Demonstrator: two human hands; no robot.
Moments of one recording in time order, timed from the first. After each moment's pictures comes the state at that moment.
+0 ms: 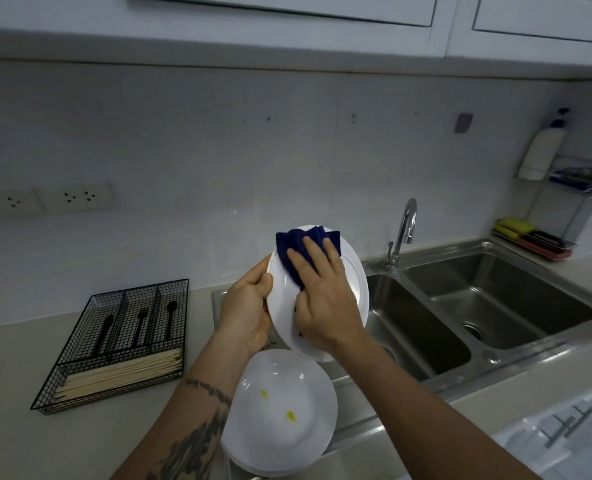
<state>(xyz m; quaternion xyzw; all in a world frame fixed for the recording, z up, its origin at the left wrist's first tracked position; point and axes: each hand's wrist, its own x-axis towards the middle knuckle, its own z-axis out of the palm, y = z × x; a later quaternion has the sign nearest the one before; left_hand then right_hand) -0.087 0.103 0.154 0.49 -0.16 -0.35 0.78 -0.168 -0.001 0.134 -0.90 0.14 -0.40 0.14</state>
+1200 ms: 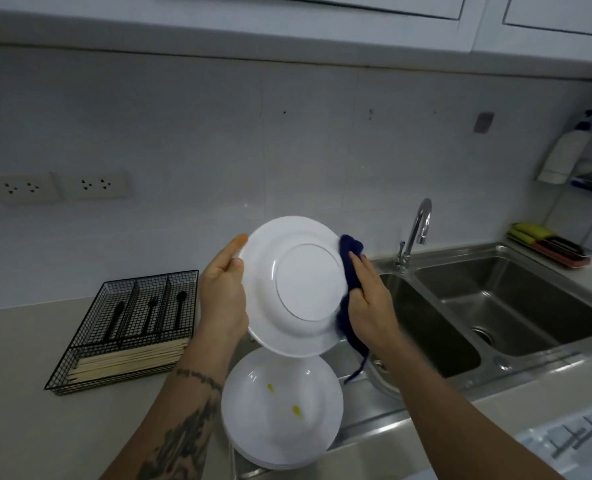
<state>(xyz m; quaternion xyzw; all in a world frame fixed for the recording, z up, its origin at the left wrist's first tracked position) -0.061 0.122 0.155 0.55 -0.11 -0.11 0.82 -0.192 -0.038 0.111 -0.83 0.25 -0.35 0.36</state>
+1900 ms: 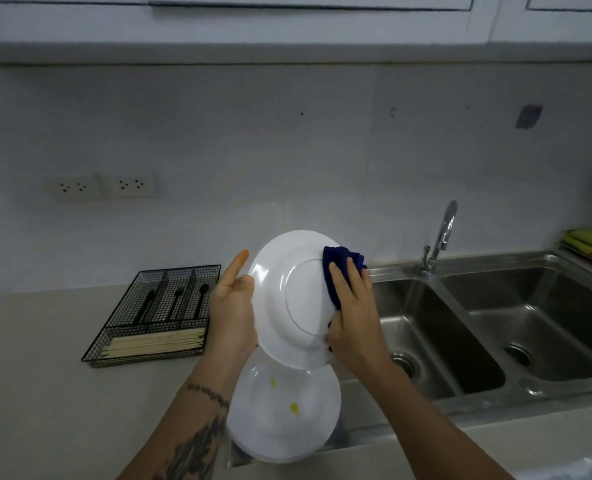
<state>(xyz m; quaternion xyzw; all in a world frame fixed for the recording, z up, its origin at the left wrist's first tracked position) -0.100 0.112 0.140 0.57 -0.06 -0.09 0.82 -0.195 -0.036 0.090 -0.89 0.16 -0.35 0.25</state>
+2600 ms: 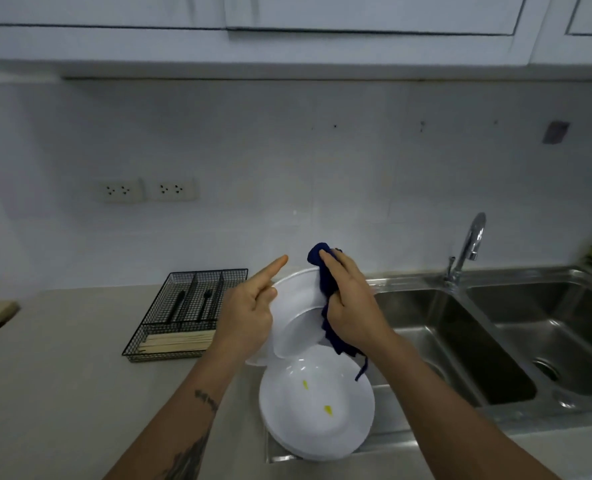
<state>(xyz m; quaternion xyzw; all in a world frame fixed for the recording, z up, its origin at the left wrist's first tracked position) -0.071 0.191 0.141 0.76 -0.35 0.06 0.55 -0.160 0.025 0.145 -0.89 0.09 -0.30 0.32</state>
